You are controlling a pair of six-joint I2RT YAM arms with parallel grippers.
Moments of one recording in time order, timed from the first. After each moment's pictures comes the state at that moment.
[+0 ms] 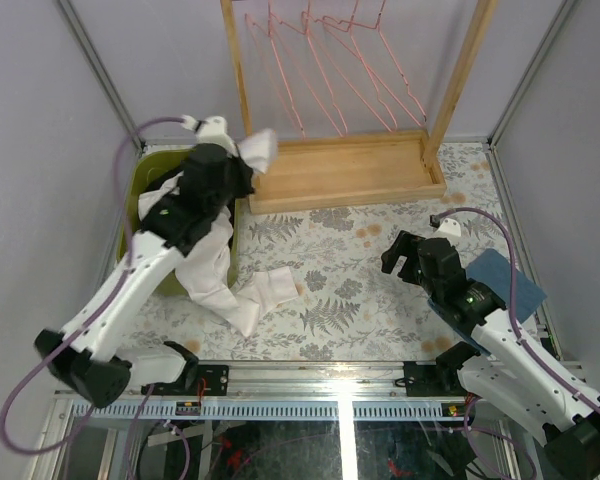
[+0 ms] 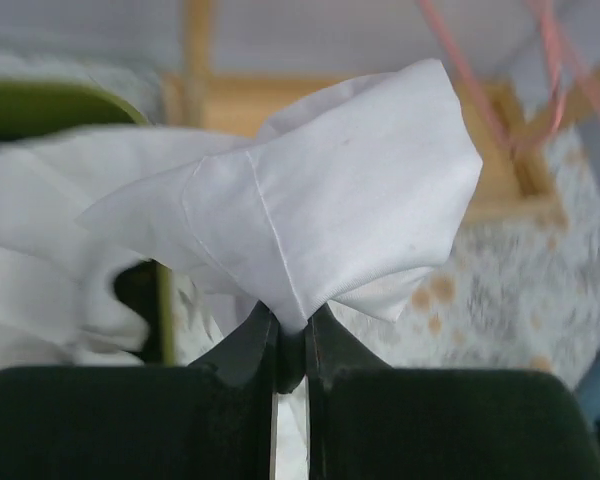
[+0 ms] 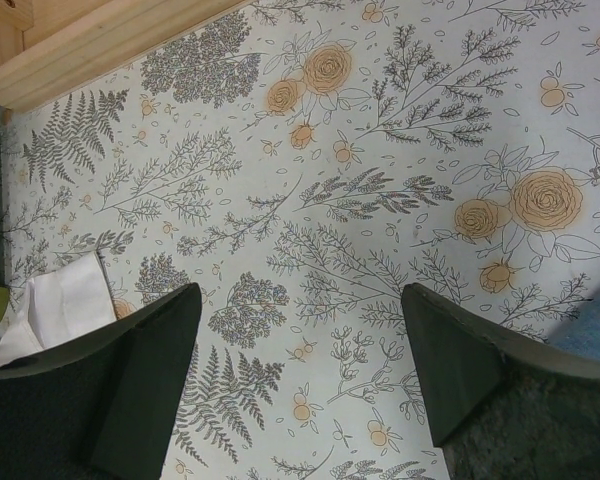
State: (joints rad) left arm -0.53 1.30 1.34 -0.49 -0.25 -0.42; right arm 0.54 0.76 0.59 -0.42 0.30 0.65
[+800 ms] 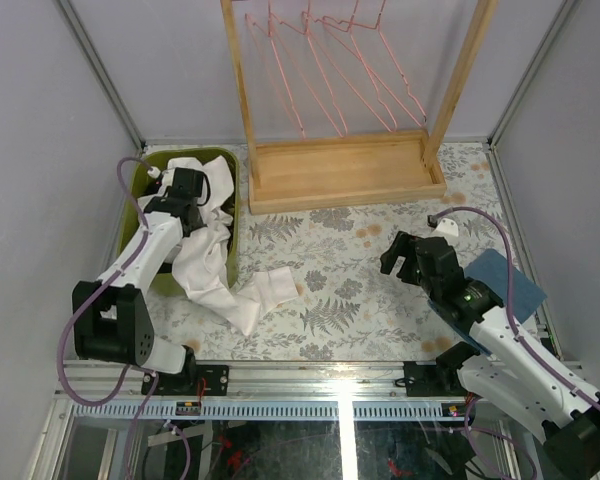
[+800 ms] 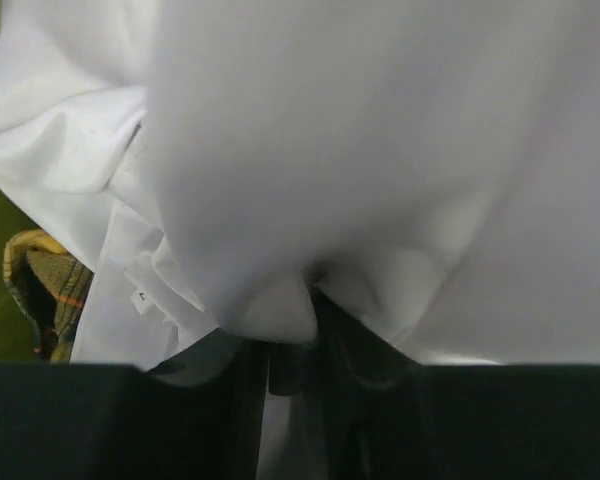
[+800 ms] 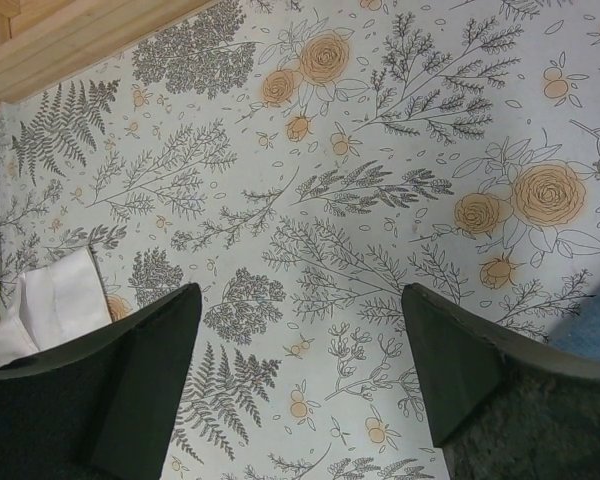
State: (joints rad) left arm -0.11 1.45 1.11 -0.68 -0.41 -0.45; right arm 0.54 0.79 0.59 -0.42 0.29 0.65
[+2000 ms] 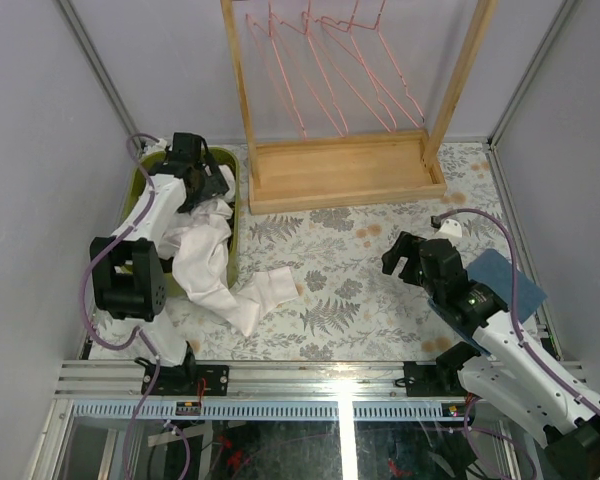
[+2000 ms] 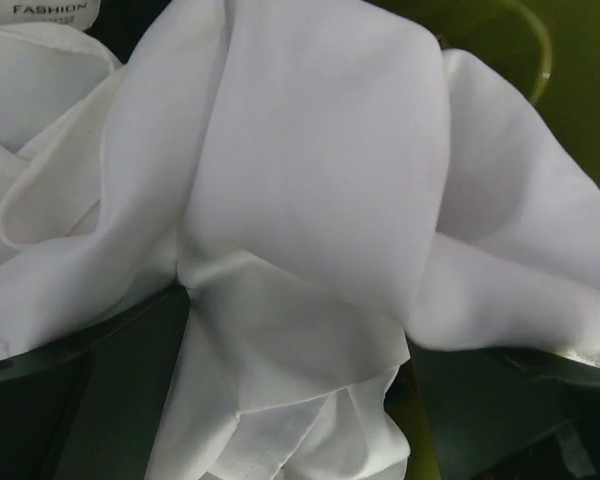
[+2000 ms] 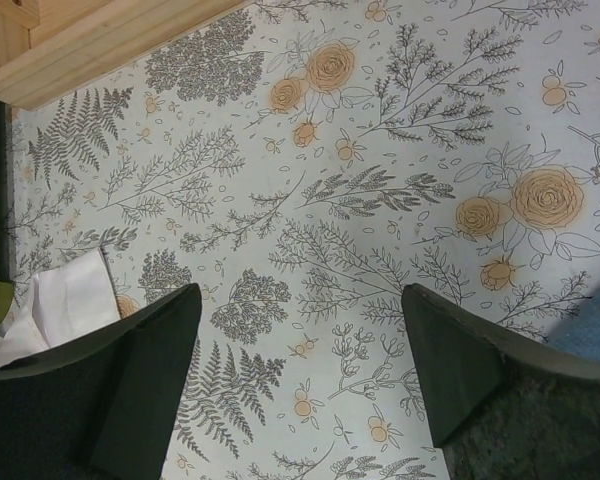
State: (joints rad) left arm -0.04 1.75 1.46 -0.67 -0.13 -0.52; right arm 0.54 0.74 0.59 -0.43 0.30 0.65
